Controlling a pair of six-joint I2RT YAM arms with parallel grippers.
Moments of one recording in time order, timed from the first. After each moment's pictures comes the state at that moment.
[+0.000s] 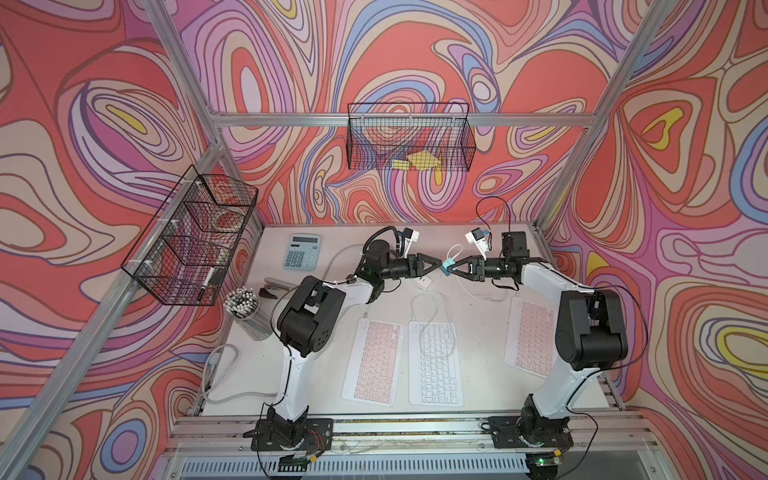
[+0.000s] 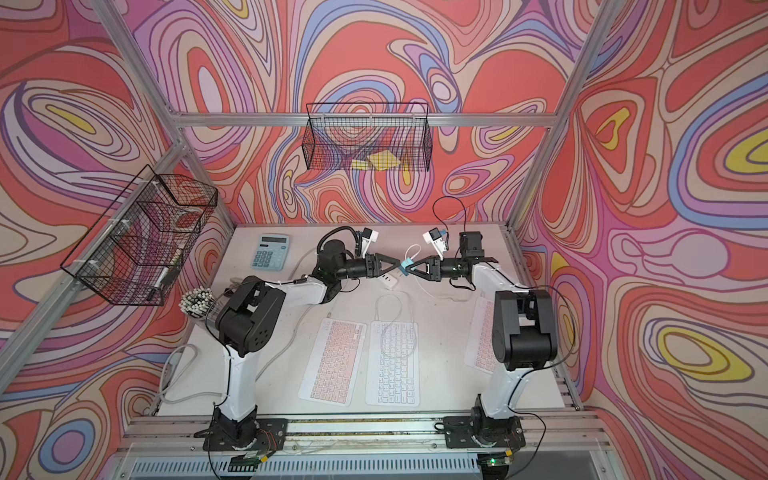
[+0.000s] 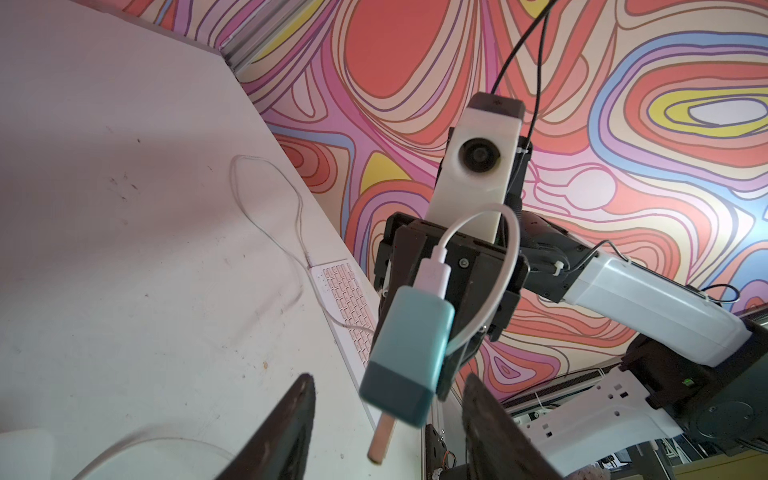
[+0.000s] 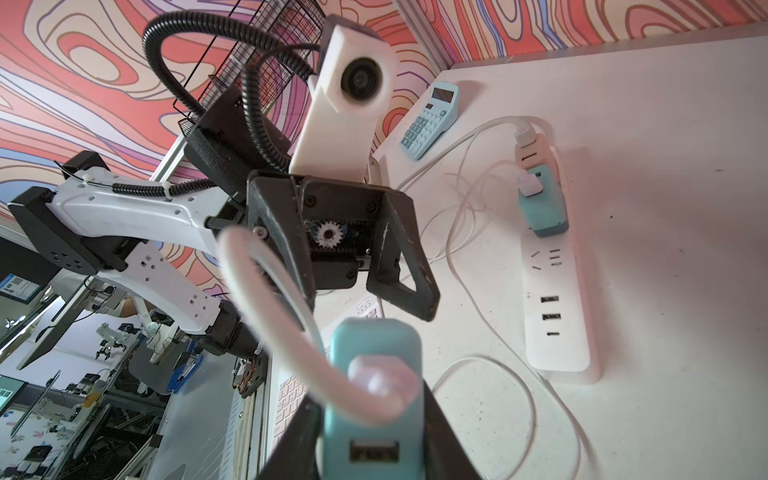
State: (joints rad) left arm -0.53 2.11 1.31 0.80 0.91 -0.98; right arm 0.02 1.80 1.22 -0.27 -1.31 -0.12
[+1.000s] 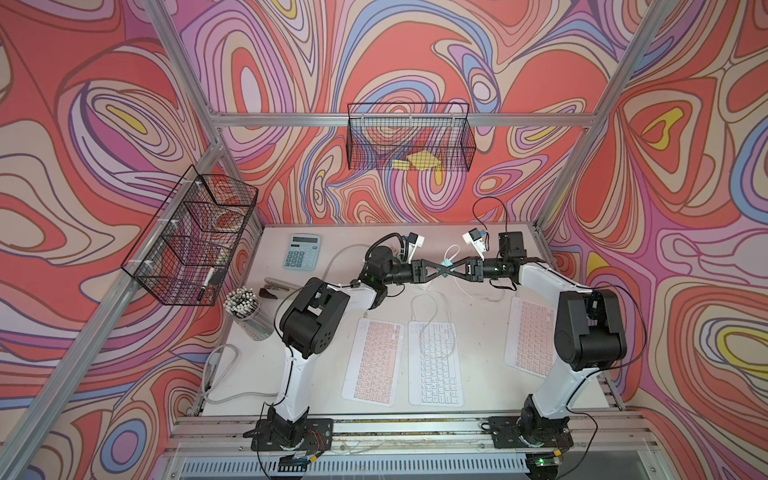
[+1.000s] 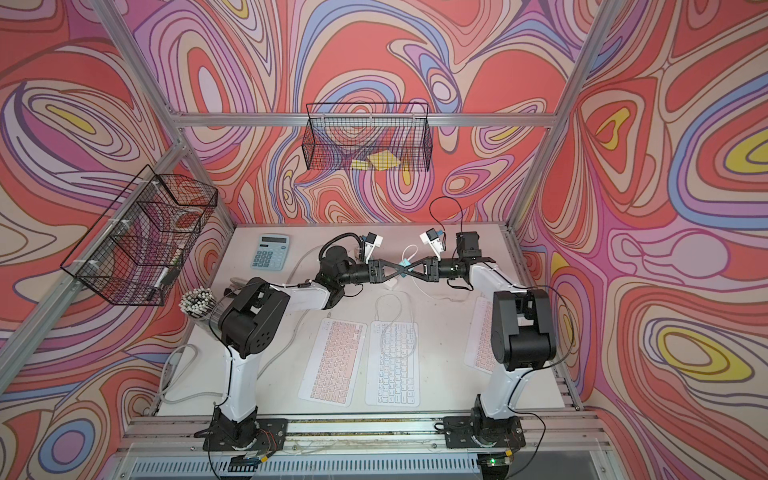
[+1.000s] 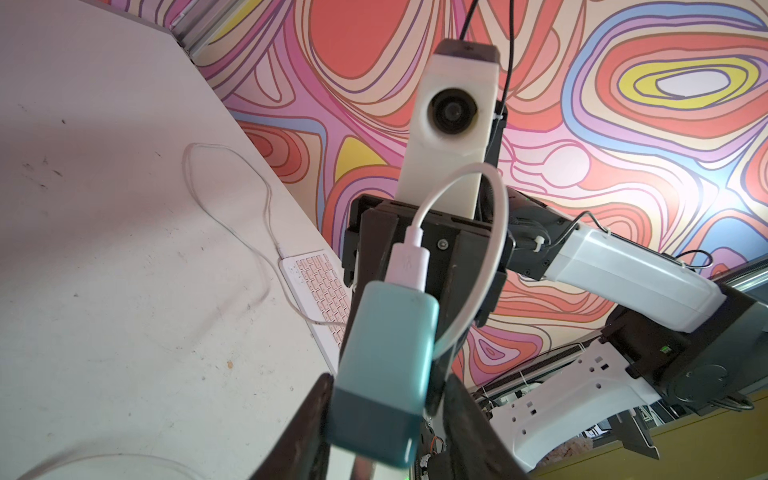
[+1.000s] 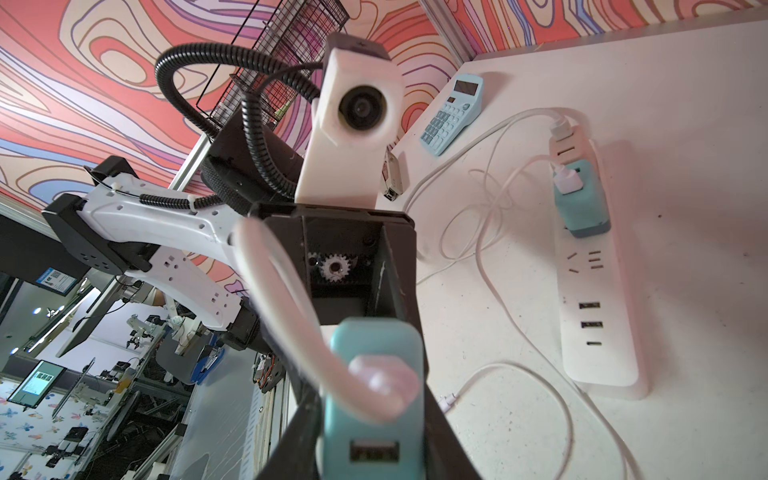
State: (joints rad) left arm -0.56 2.11 1.25 0.92 0.93 -1.02; right arm 0.03 1.80 1.22 -0.27 -1.35 -0.10
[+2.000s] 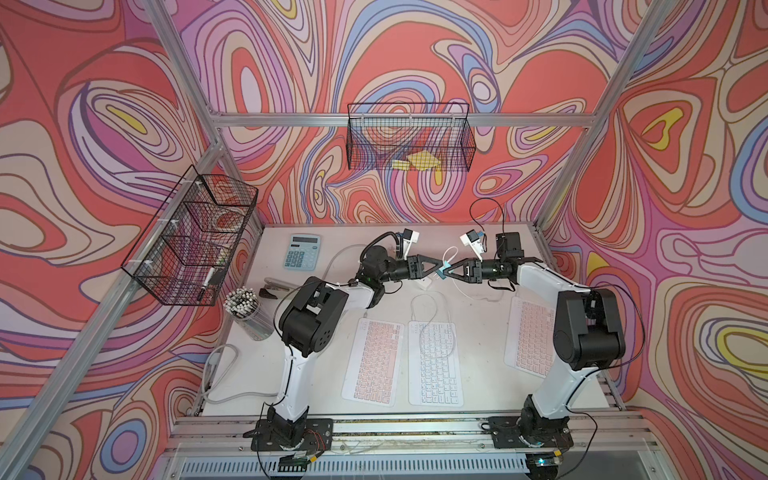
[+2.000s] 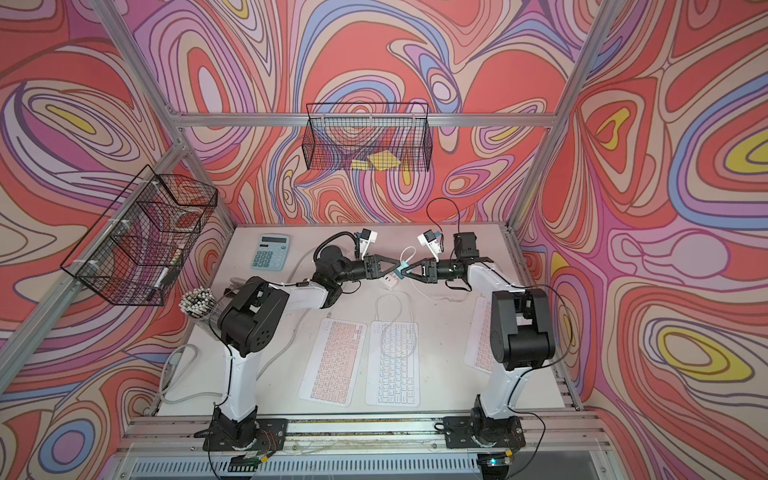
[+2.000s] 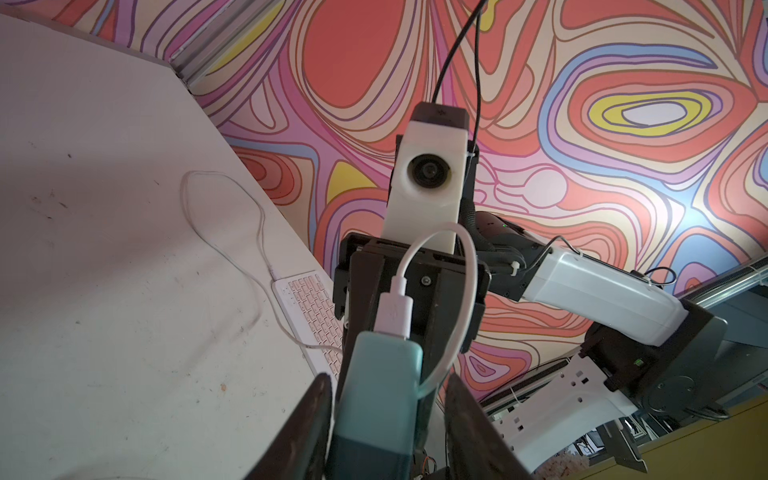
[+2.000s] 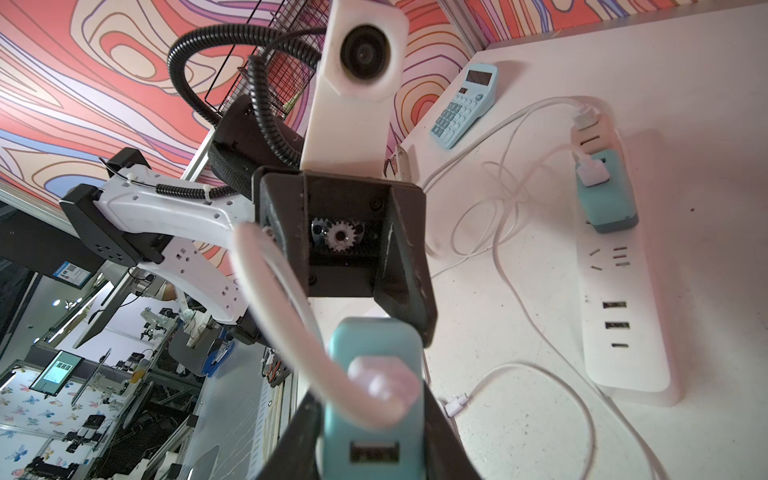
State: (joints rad) left arm -0.54 2.12 1.24 1.03 0.92 -1.11; right arm 0.05 1.81 1.23 -0.30 -1.36 -0.12
